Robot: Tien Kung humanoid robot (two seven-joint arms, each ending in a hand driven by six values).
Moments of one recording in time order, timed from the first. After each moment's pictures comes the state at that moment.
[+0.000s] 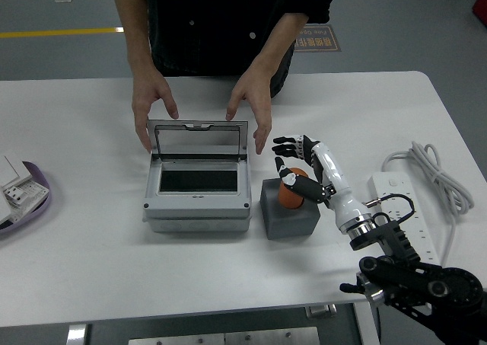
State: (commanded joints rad) left arm 0.00 0.17 -0.42 -0.27 0.92 0.08 0.22; right arm 0.41 -0.42 0.39 1.41 -0.77 -0.65 0.53
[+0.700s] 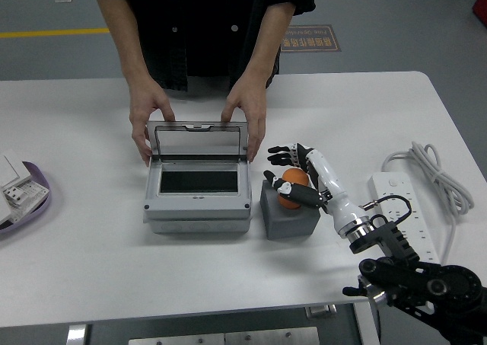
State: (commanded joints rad) left arm -0.02 0.17 -0.40 -0.27 0.92 0.10 0.20; right arm 0.45 -0.43 0.31 1.38 -0.74 -0.63 0.53
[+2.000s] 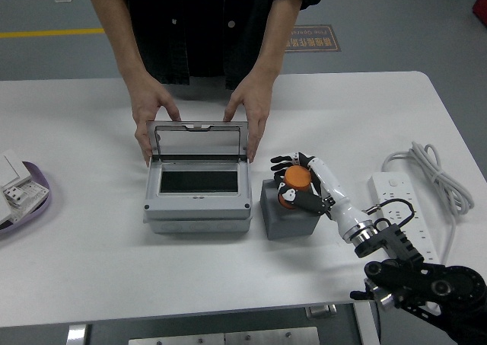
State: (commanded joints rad) left arm -0.02 0.17 -0.42 -0.27 0.94 0.09 0.21; right arm 0.46 -0.45 0.28 1.36 -0.73 -0.60 0.51
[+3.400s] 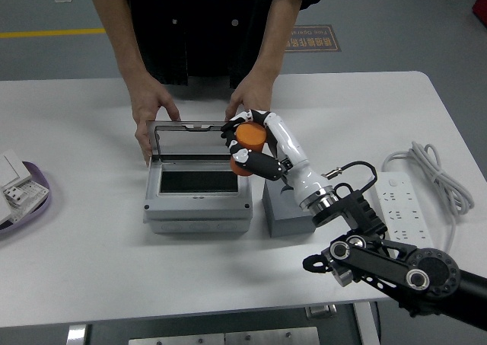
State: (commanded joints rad) left arm 0.00 0.18 -0.47 -0.27 0.97 0.07 0.24; right arm 0.54 -0.28 0.45 1.54 -1.04 -0.61 0.18
